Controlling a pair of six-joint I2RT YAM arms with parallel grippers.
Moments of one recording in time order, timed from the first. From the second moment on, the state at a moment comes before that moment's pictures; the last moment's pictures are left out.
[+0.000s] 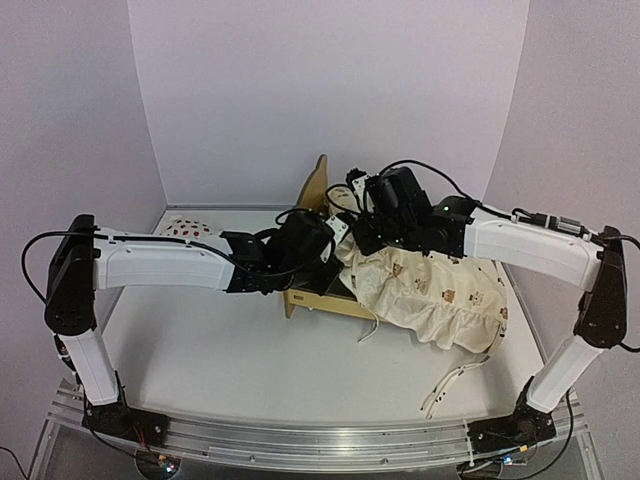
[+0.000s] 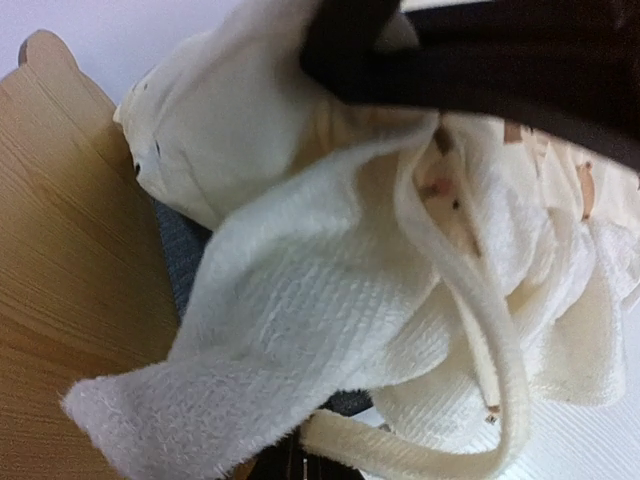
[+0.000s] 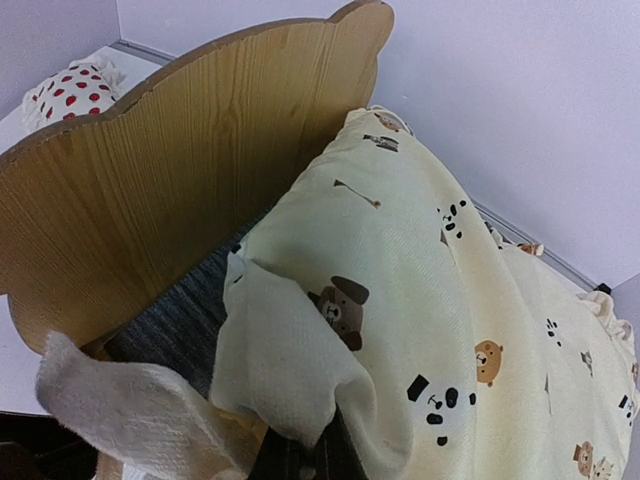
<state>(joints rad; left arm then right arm) -1.09 1.82 1.41 -0.20 -0.41 -0.06 0.88 1.66 1.44 -0.42 0.47 0.07</state>
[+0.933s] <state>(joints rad) -1.08 1.82 1.36 -0.36 -0.31 -0.22 0.88 1.80 1.50 -0.43 0.62 0.07</state>
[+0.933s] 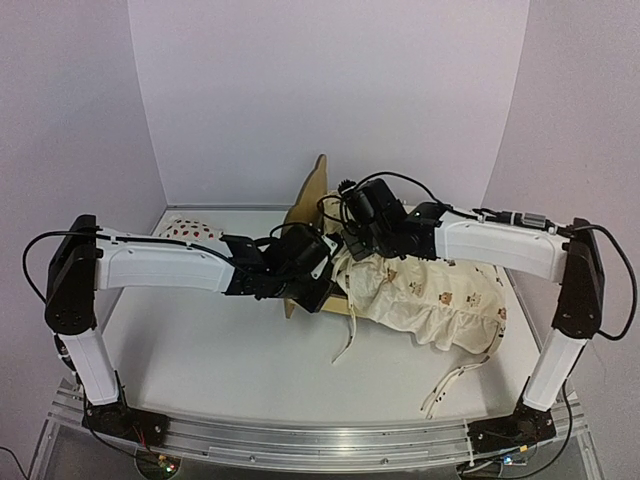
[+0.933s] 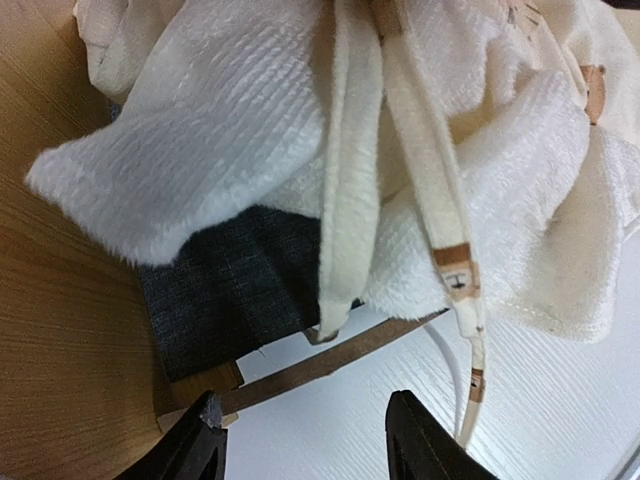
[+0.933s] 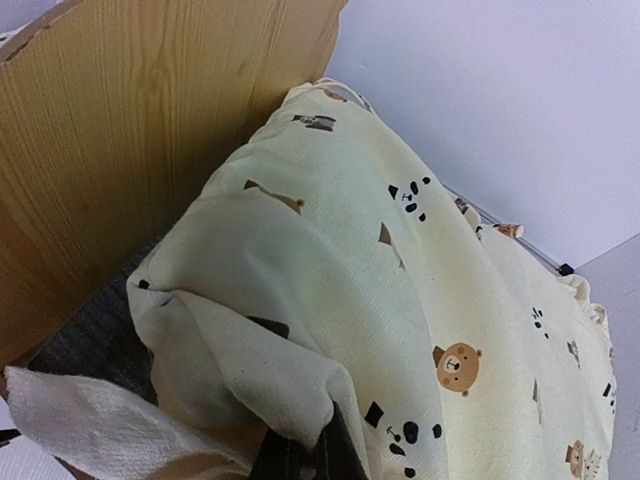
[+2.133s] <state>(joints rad) -0.91 1.69 1.31 -0.33 -0.23 -0.24 0.88 1.93 1.60 -0.56 0.43 0.12</state>
